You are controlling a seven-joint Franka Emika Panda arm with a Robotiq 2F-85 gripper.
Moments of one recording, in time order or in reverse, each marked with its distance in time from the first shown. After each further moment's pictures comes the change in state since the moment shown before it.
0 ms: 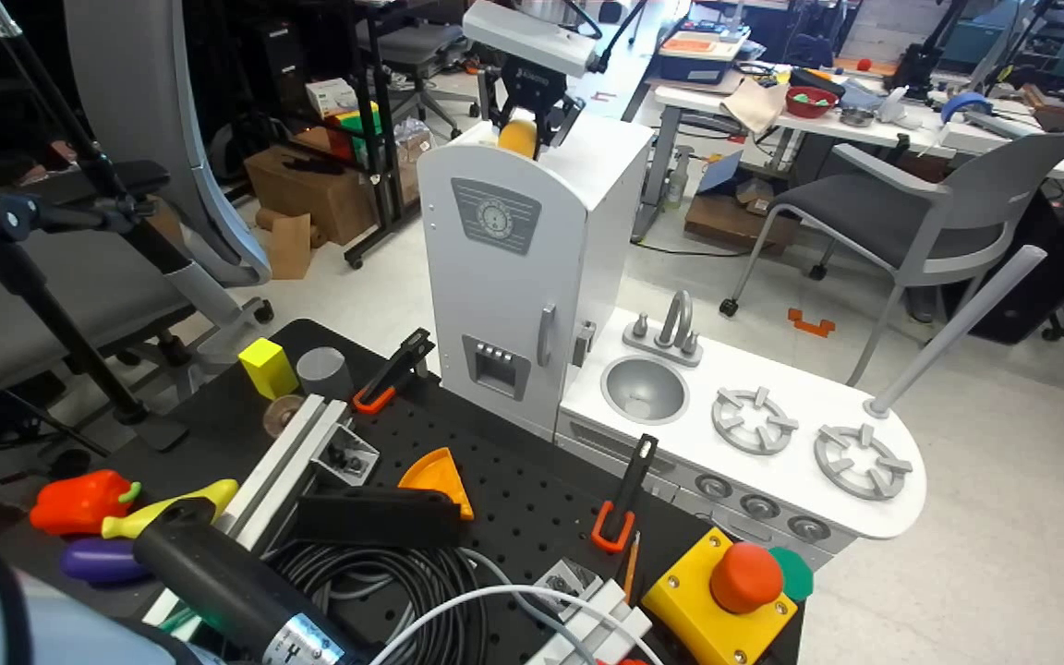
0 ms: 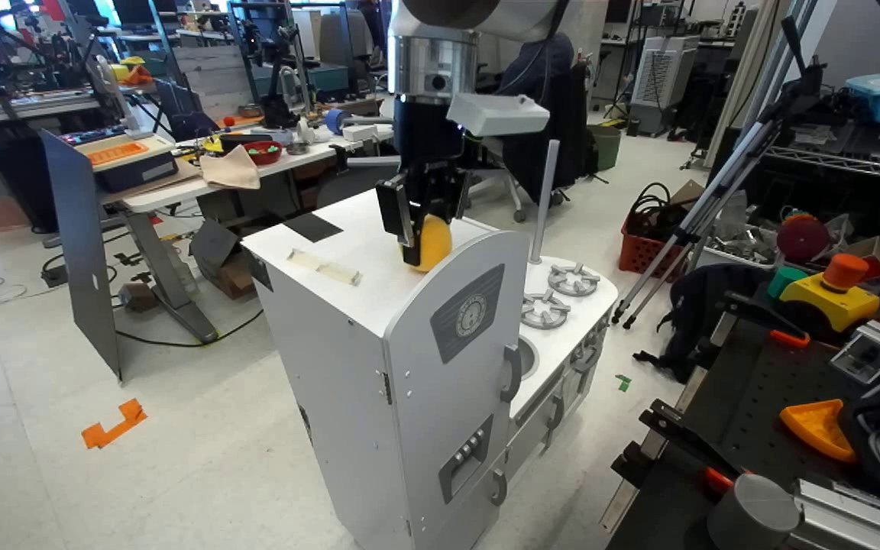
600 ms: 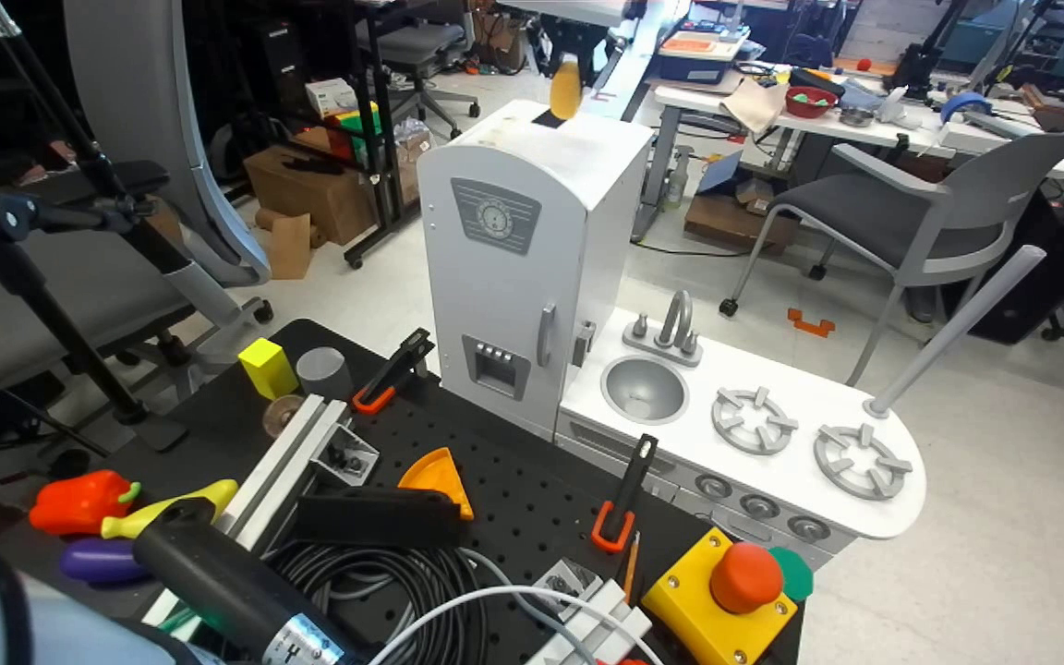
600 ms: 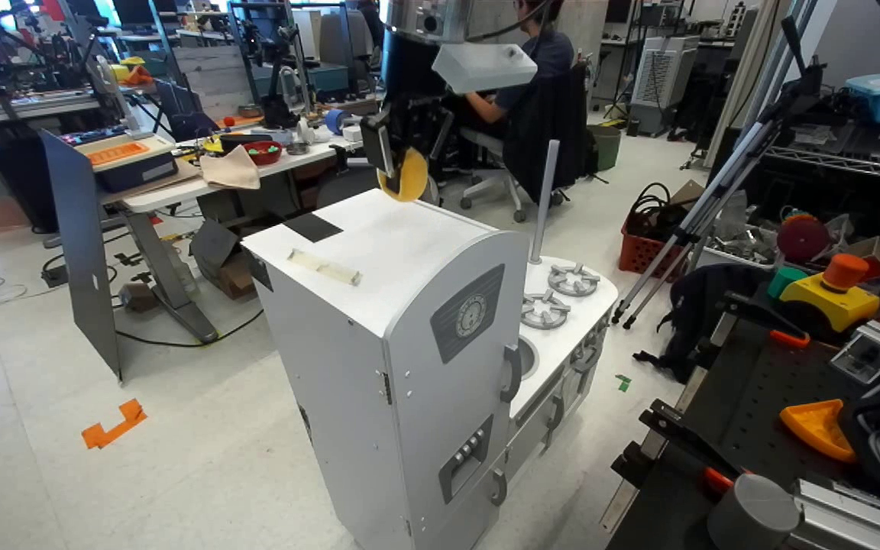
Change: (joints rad) arm 0.009 -0.046 -0.047 0.016 -0.133 0.206 0.082
